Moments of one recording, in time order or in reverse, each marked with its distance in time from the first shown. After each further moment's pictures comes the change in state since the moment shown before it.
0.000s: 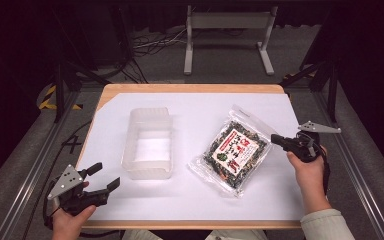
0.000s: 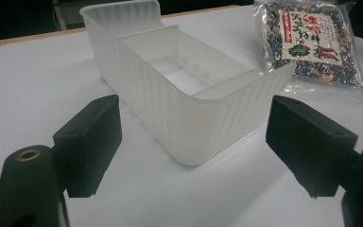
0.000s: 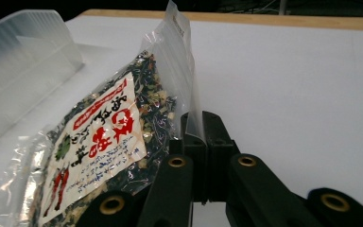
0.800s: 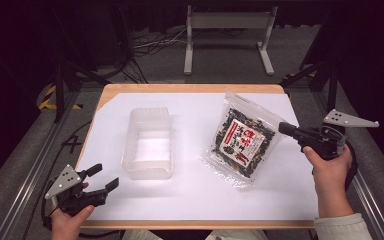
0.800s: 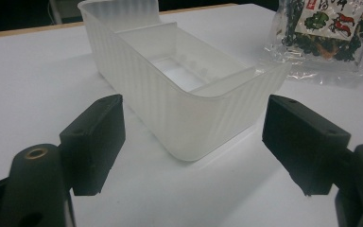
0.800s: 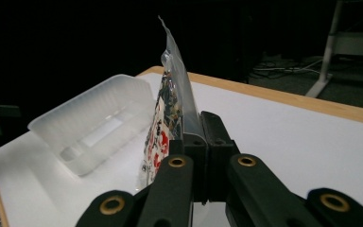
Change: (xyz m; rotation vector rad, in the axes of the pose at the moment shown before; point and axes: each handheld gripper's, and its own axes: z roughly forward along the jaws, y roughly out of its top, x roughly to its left) left arm 0.002 0.001 -0.003 0.008 -0.013 -0.019; right arm 0.044 0.053 -0.068 -0.177 0.180 -0.105
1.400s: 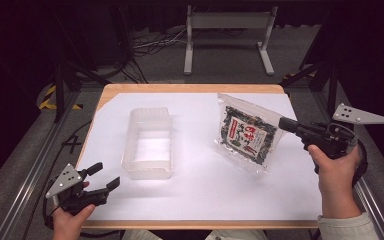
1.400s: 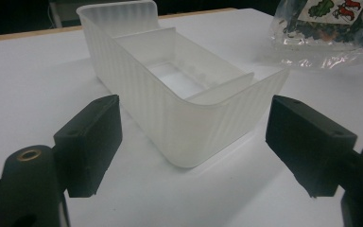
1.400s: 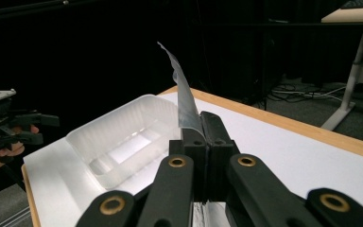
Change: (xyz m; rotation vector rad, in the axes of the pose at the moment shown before) left arm -0.002 0.004 0.004 -0.016 -0.006 -0.004; right arm 0.022 0.026 -0.012 -0.062 0.076 -0.061
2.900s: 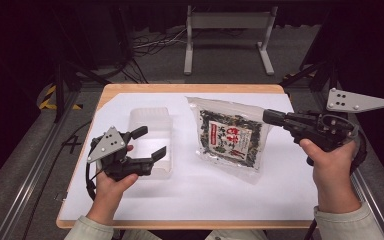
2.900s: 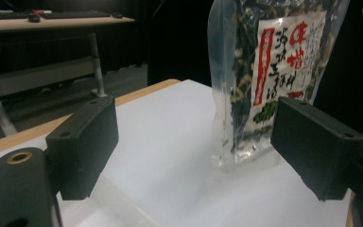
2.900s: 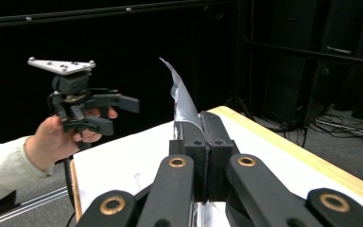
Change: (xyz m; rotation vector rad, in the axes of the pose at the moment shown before) left arm -0.068 0.116 0.070 -0.181 -0.201 0.108; right arm 0.046 0.052 0.017 -0.019 0.190 -0.131
